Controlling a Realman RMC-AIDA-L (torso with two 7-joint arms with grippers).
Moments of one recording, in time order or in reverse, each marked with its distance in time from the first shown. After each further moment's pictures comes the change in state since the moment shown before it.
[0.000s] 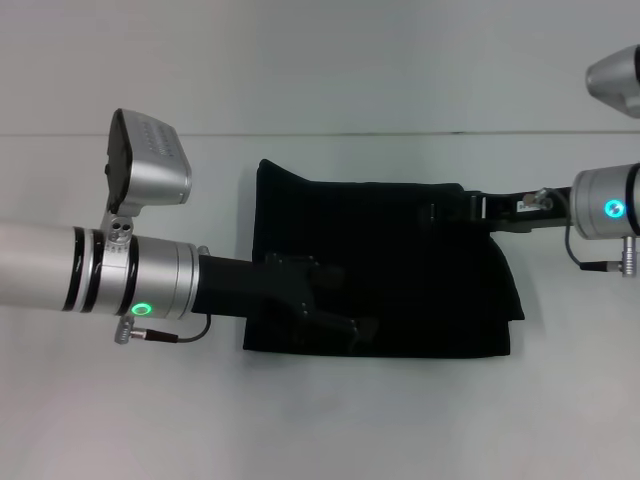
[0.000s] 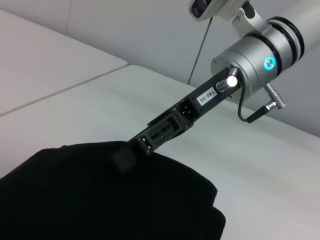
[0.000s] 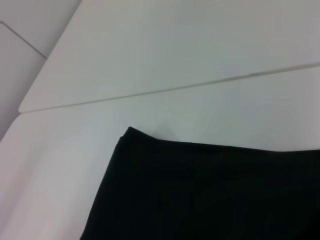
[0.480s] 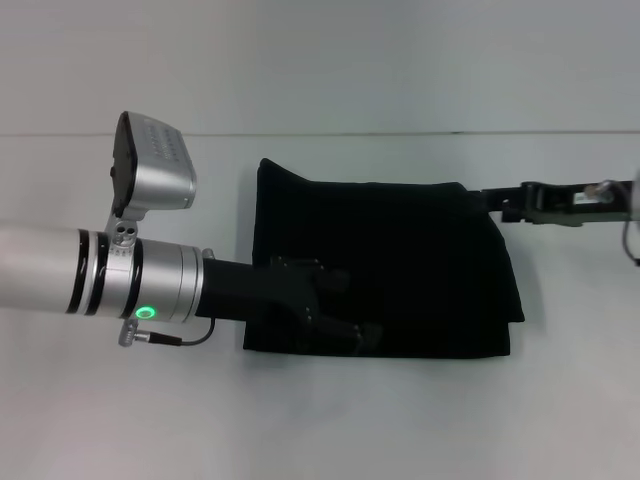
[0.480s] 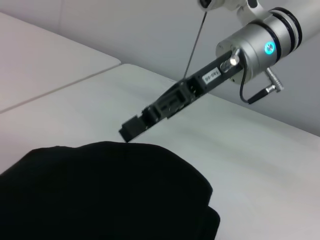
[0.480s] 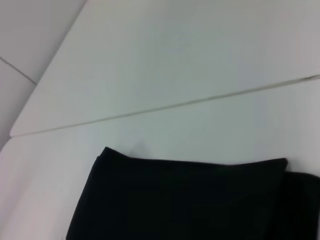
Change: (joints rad) left arm -0.002 -0.005 0.004 -0.004 0.003 0.006 0.013; right arm -0.077 -0.051 0.028 -0.062 0.029 -0.073 -0.002
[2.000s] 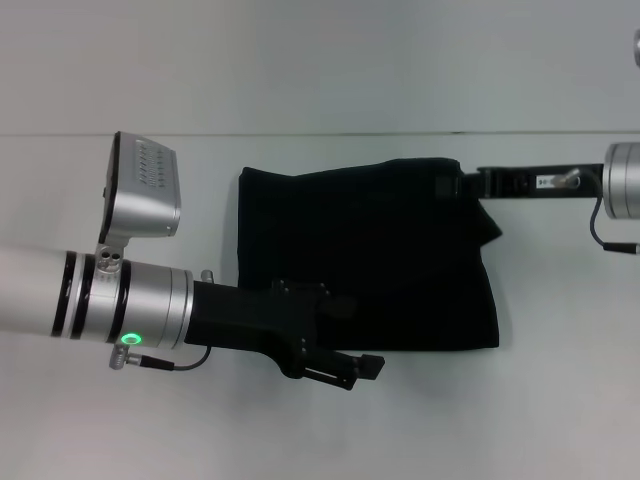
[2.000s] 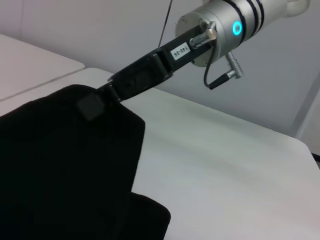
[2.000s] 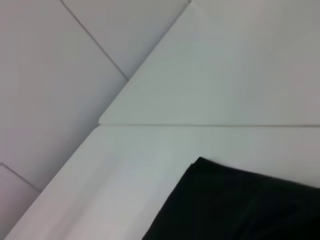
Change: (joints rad) left arm 0.033 -0.001 -0.005 0.005 -0.004 0.101 0.064; right arm -0.016 0.055 -0.041 -0.126 0.121 -0.145 -0.149
